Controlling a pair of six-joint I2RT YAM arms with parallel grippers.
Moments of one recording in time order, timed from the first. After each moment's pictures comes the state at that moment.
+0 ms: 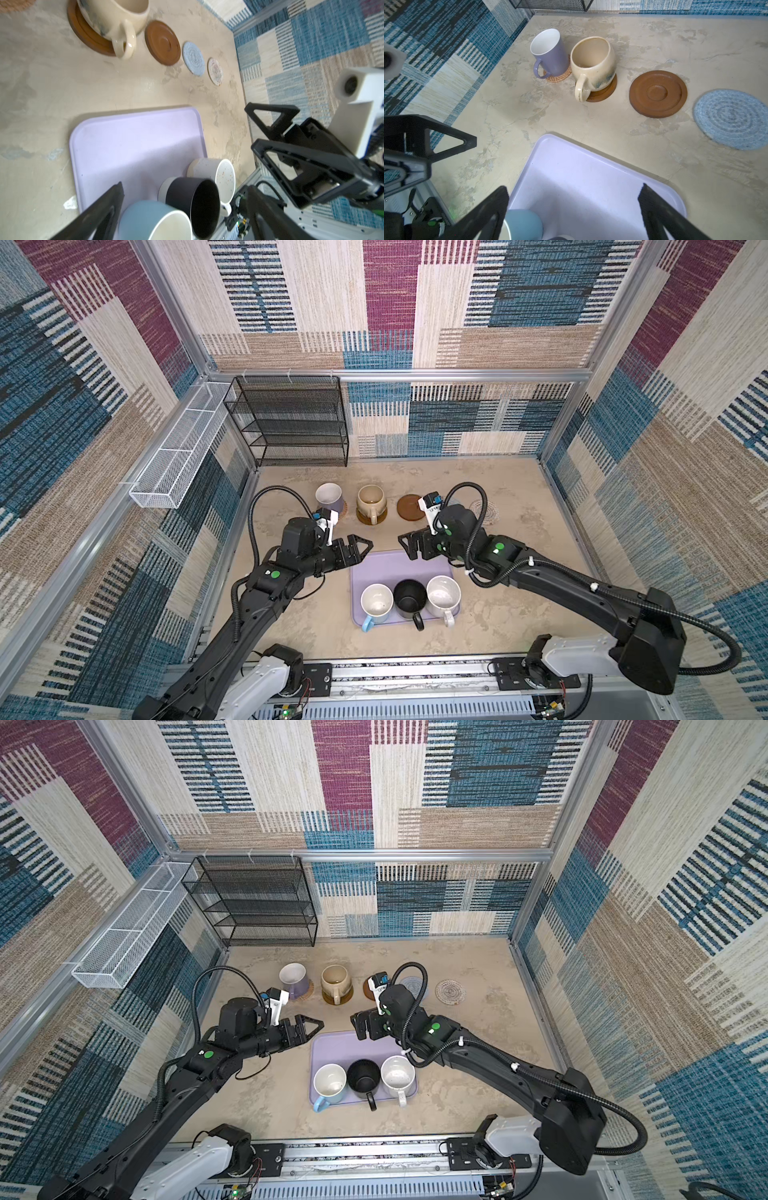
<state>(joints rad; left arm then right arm) -0.39 0.91 0.75 -0.50 0.45 -0.64 0.81 1.27 0.96 -0.27 0.02 0.40</state>
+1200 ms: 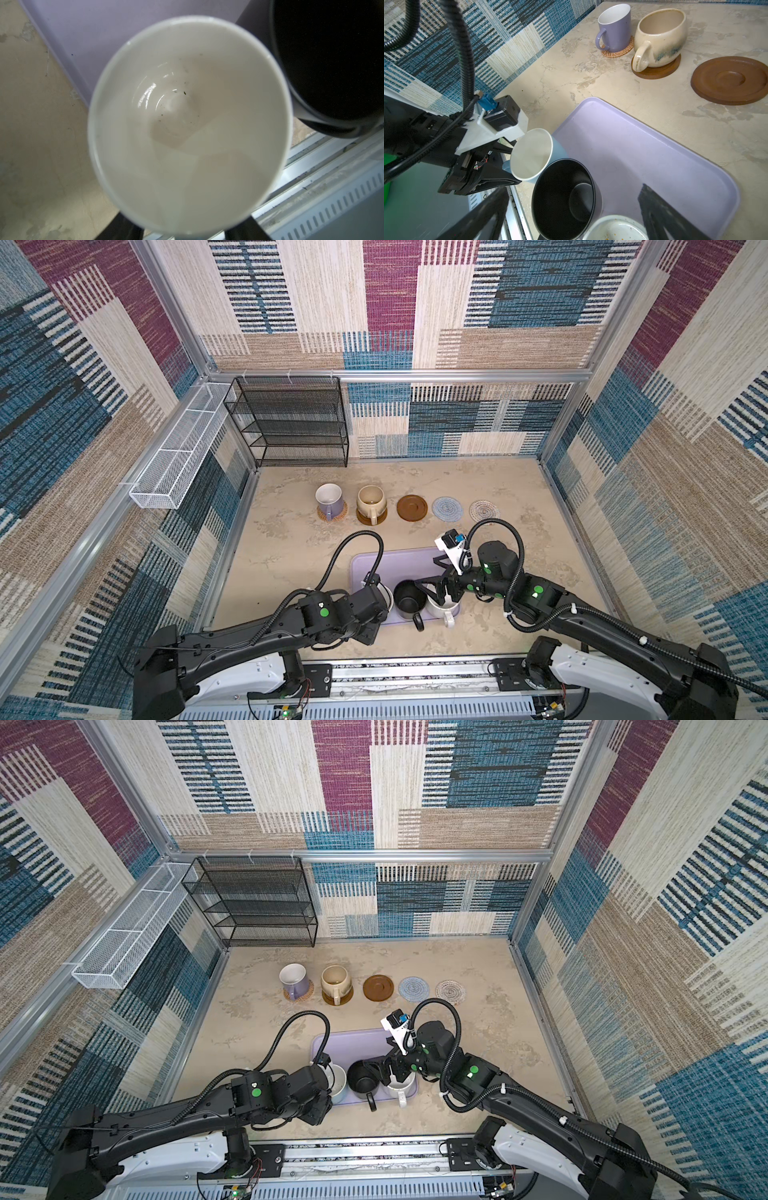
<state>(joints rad) -1.15 1.02 0.65 -0.80 -0.15 -0.70 0.81 0.92 0.59 -0.15 -0.28 0.27</state>
